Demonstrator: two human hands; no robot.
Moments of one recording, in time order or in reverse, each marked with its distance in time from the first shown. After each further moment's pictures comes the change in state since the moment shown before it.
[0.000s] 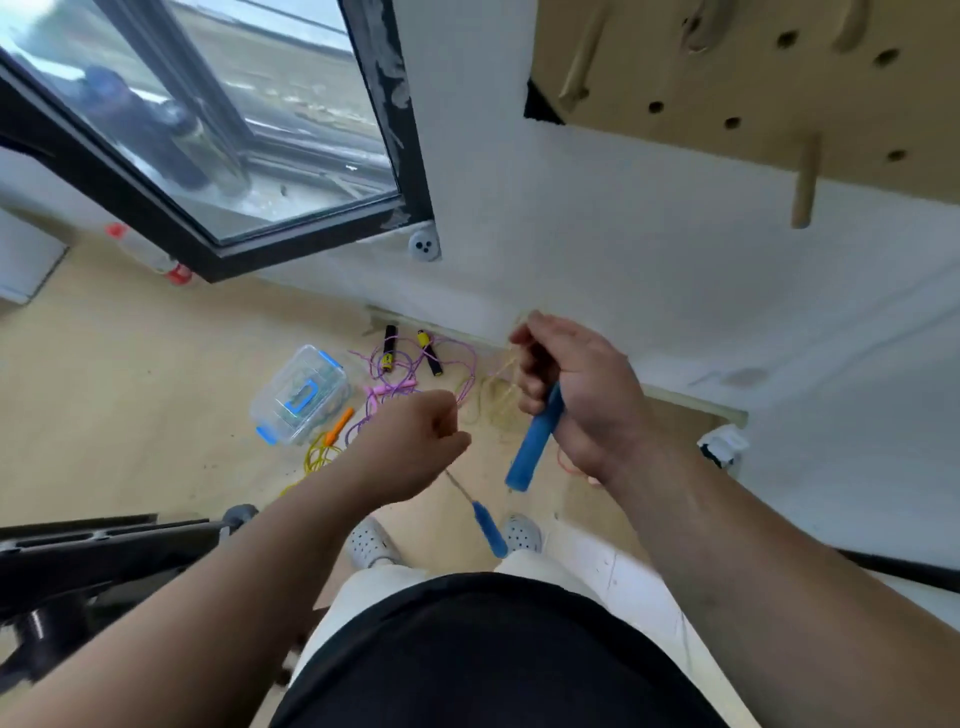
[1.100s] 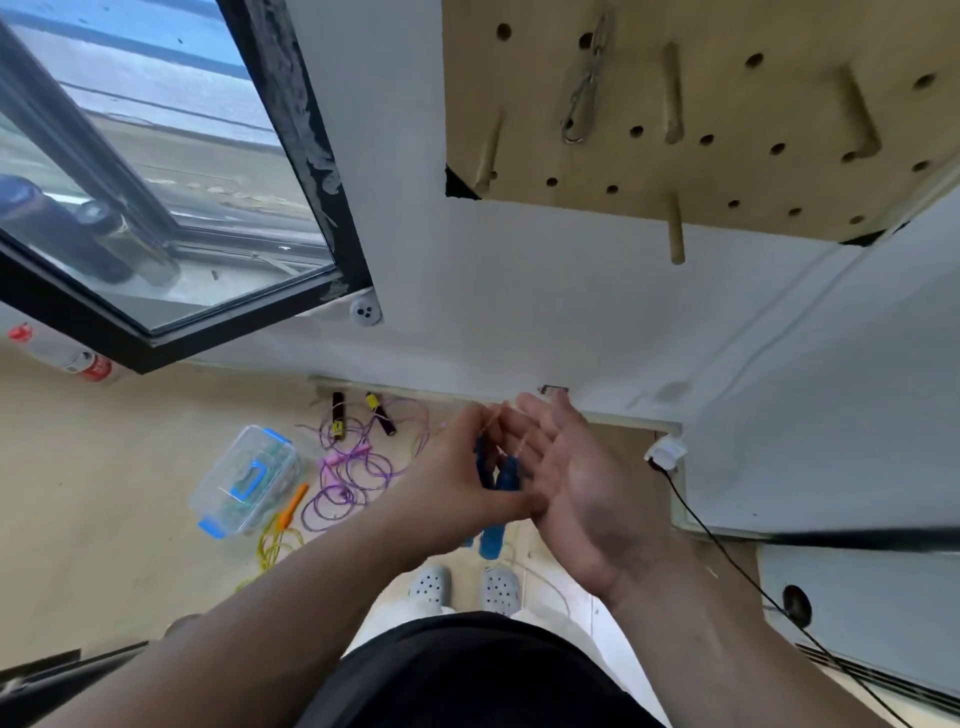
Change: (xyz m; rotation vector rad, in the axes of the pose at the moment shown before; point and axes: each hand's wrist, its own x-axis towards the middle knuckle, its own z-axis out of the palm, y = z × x) left_hand -0.031 0.077 -0.004 -0.443 -0.234 0.152; right_hand -0.087 0.003 0.007 0.194 0.157 0.007
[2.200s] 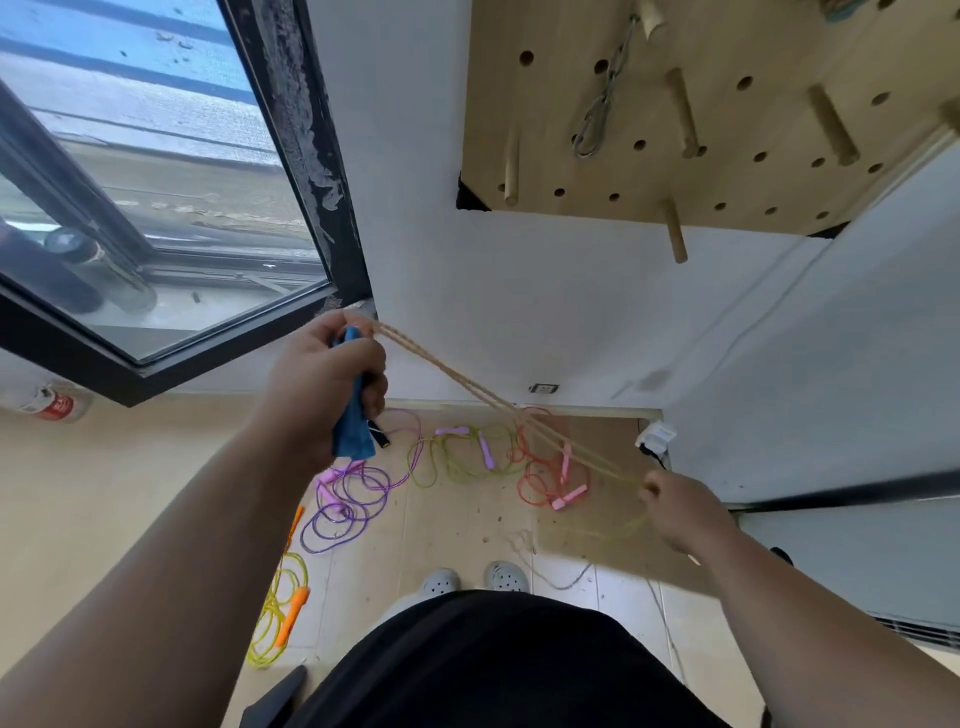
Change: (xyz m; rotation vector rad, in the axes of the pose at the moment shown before) left_hand 0.009 0.009 -0.160 -0.515 0.238 0.084; right_hand 0.041 0.039 -0.141 -1.730 0.570 0.195
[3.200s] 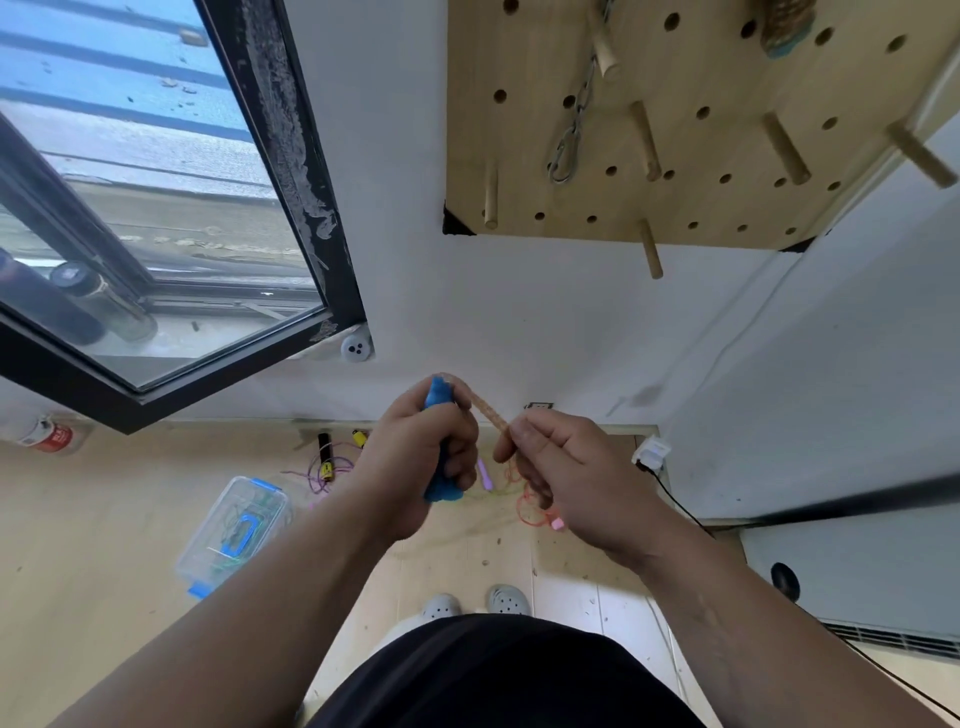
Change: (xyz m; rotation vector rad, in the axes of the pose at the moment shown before) left_hand -0.040 -0.031 0.067 -0.151 -0.226 -0.141; right_hand -0.125 -0.135 -0.081 0.905 -0.084 -0.601
